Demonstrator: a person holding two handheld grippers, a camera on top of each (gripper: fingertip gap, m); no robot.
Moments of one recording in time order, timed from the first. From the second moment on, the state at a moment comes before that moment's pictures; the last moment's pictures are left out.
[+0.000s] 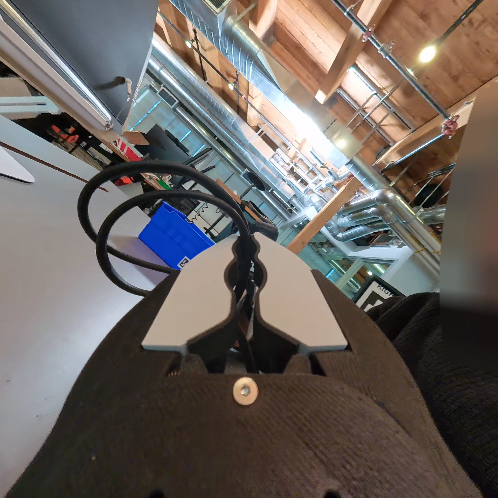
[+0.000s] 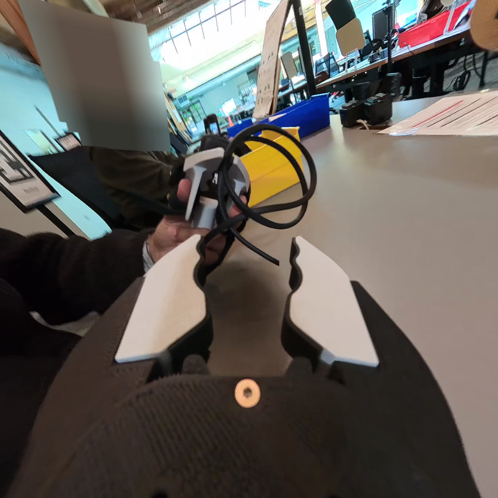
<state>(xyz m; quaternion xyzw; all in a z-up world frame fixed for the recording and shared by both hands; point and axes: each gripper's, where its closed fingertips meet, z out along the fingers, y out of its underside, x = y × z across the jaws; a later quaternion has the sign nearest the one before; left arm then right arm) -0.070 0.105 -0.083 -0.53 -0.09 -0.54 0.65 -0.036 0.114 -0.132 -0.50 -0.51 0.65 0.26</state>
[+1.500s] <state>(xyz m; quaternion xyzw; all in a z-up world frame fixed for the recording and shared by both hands) -0.044 0.121 -0.123 -0.63 -0.09 -0.53 0.56 -0.038 0.091 -0.160 -0.38 -0.70 0.42 0.44</state>
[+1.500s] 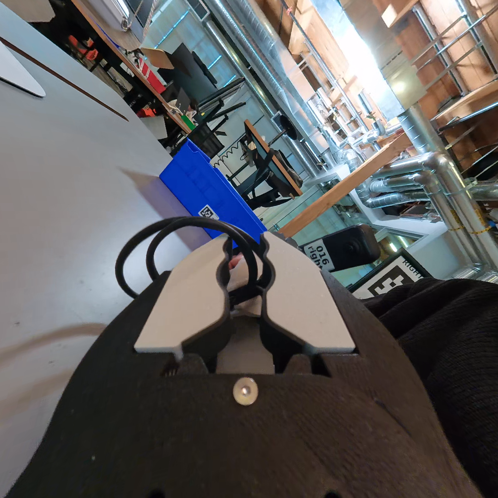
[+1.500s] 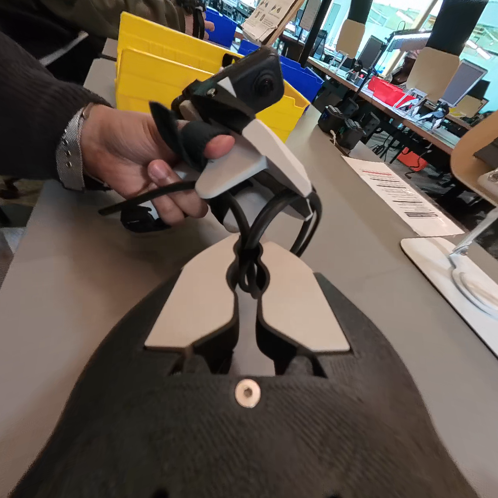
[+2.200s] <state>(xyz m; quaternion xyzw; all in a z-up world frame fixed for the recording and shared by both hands) -0.081 0.121 -0.105 -0.61 -0.11 -0.42 0.66 -0.019 0.172 -0.100 -0.53 -0.31 0.77 0.20</state>
